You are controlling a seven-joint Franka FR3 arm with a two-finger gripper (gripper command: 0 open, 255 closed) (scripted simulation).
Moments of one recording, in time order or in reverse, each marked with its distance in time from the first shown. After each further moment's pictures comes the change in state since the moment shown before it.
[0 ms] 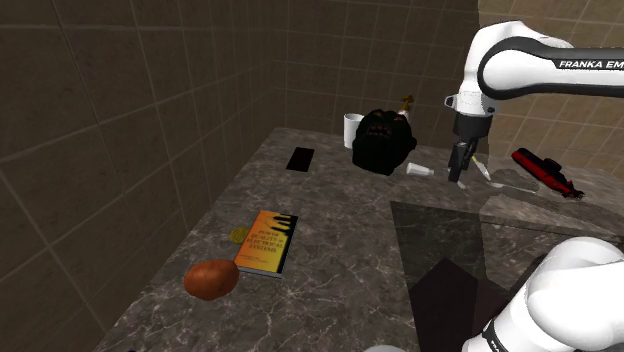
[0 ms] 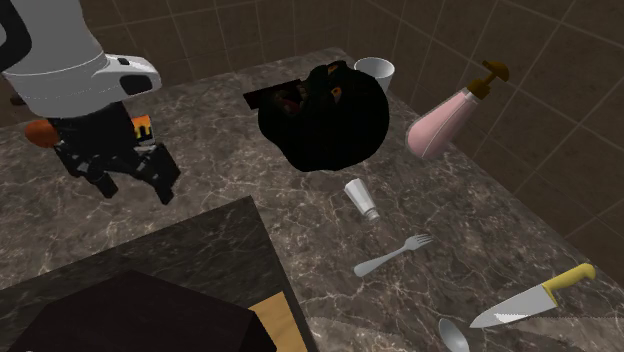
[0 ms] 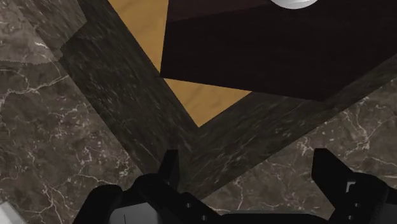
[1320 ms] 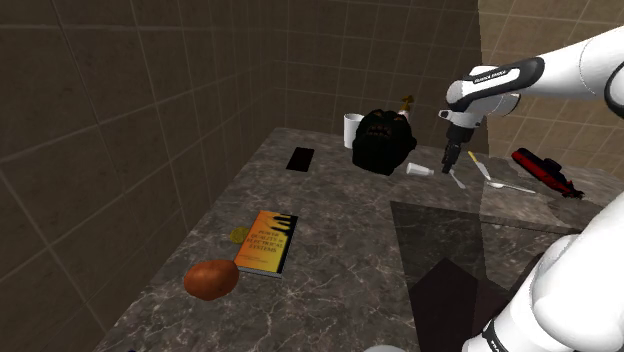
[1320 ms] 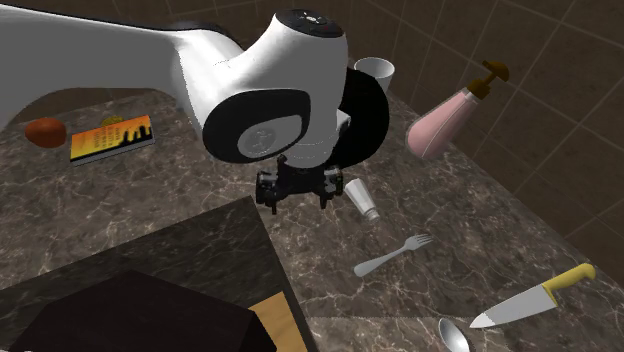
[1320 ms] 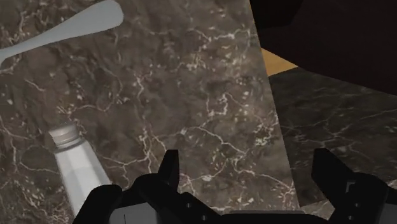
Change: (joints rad) arm 0.095 0.645 -0.558 0.317 0.167 0.409 -0.823
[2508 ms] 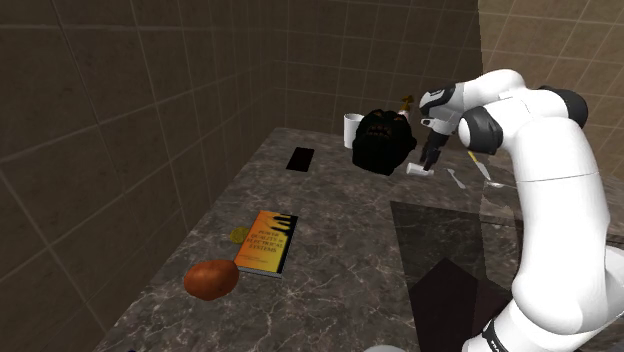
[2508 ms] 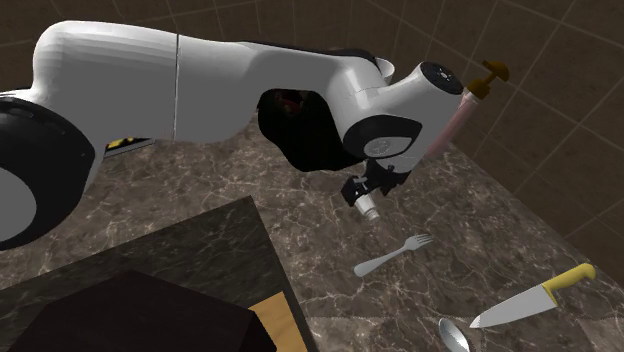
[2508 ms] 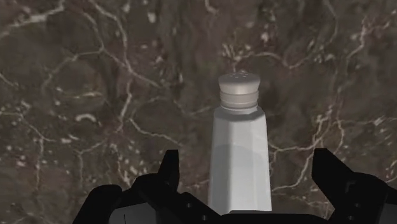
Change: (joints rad) arm -0.359 0.766 0.118 0.690 0.573 -0.146 -0.576
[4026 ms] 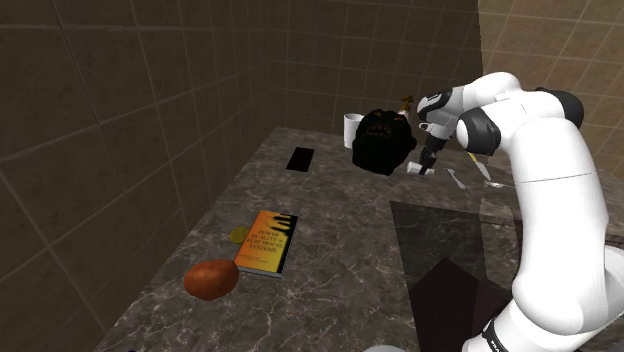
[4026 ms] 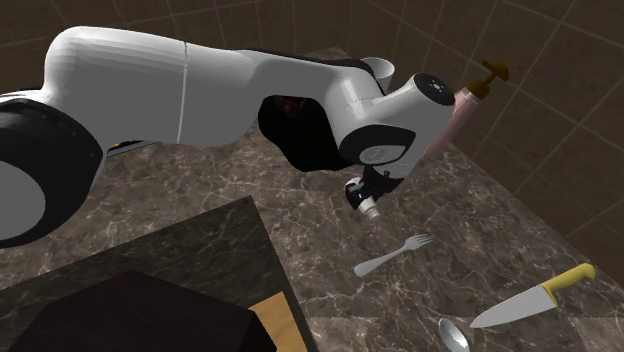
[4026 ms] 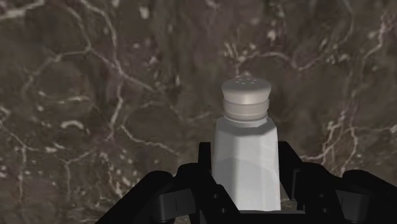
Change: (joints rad) arm 0.006 0.012 0.008 -0.029 0.012 0.038 -0.009
